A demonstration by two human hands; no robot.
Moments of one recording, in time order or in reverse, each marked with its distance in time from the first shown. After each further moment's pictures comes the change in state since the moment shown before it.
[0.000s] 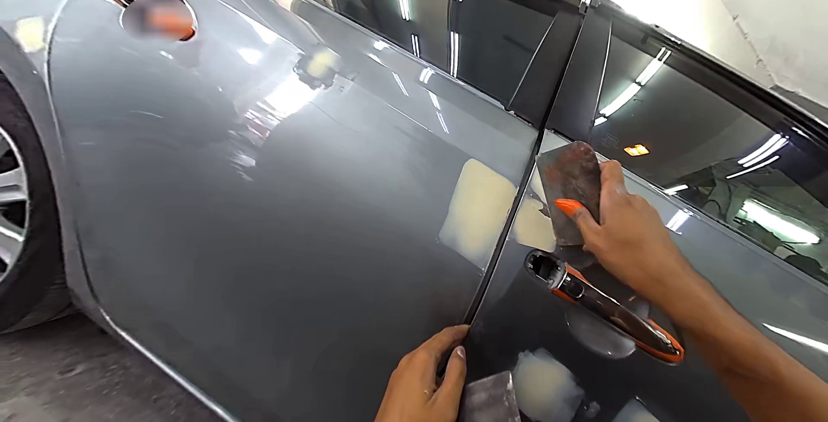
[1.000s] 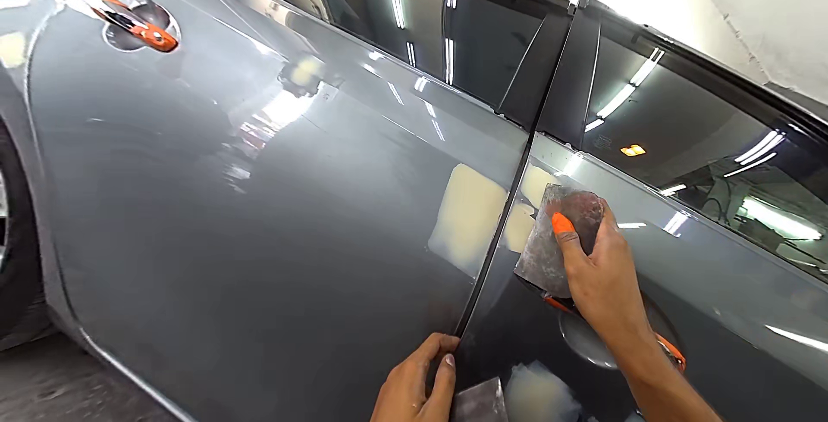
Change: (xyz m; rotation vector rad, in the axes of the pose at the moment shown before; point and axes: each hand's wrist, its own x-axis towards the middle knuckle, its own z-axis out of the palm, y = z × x) left_hand 0.007 -0.004 0.007 -0.002 0.054 0.021; right_hand -0.034 -0.001 0.052 0.494 0.284 0.122
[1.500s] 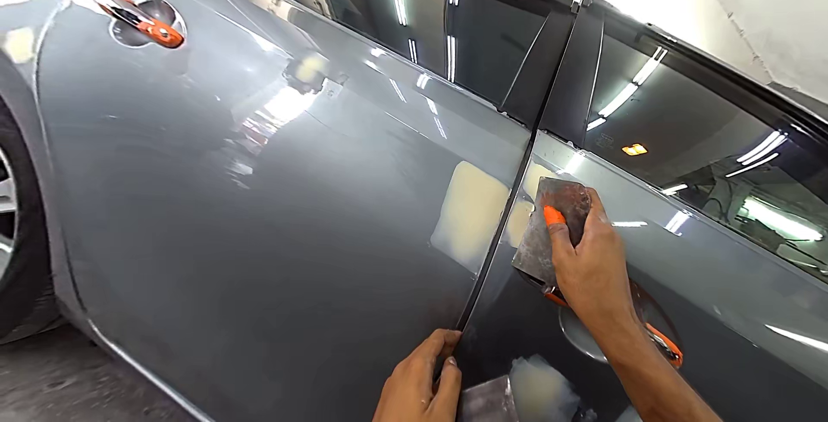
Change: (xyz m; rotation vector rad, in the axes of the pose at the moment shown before) left_hand -0.005 0.010 0.001 0.058 -0.001 -0.032; right_hand 0.001 -0.015 0.005 -0.124 0.003 -0.065
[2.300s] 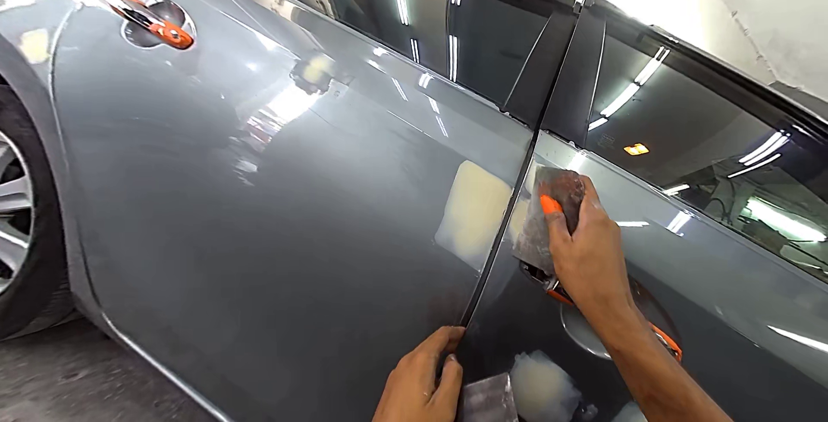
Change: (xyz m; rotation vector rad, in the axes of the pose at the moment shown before) left_hand 0.001 -0.004 -0.006 0.006 -0.059 0.020; right_hand 0.006 -0.012 -0.003 -0.031 -0.053 0.009
